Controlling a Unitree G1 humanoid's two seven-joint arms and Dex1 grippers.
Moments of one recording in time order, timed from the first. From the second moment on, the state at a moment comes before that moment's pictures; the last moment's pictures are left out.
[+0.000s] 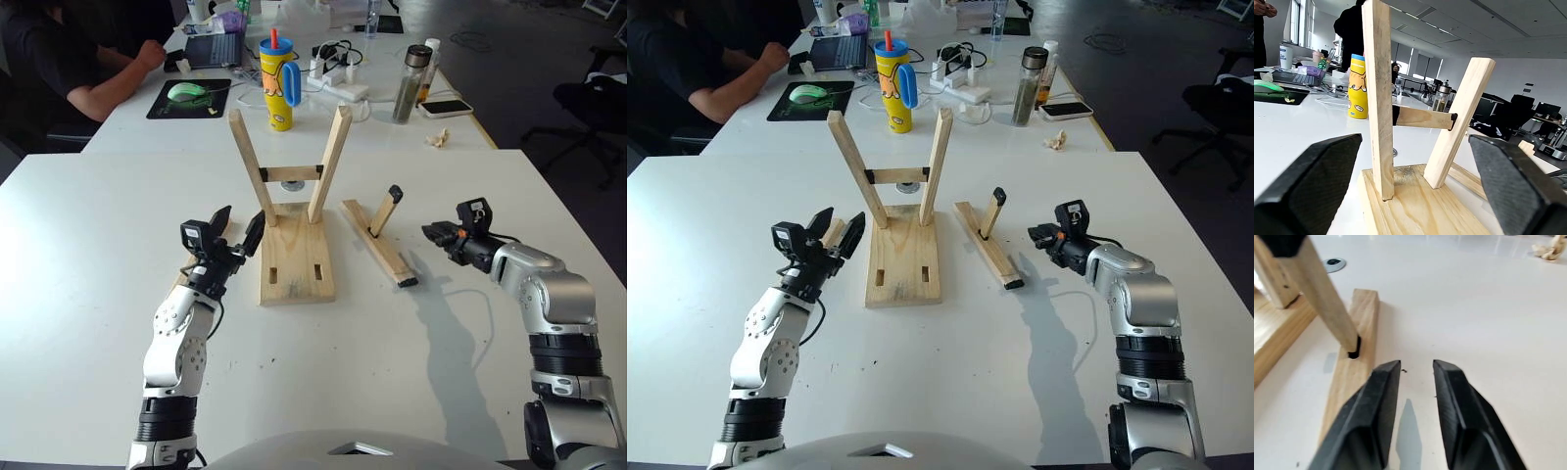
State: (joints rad) left arm -0.01 0.13 0.06 -0.16 -0.43 0.09 -0.41; right arm -0.30 -0.55 -0.11 -0.04 0.34 0.85 0.52
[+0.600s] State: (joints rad) left arm -0.03 0.14 0.06 -0.15 -0.48 0.17 -0.46; right arm -0.35 -0.49 0.02 -0.02 0.33 0.93 0.54
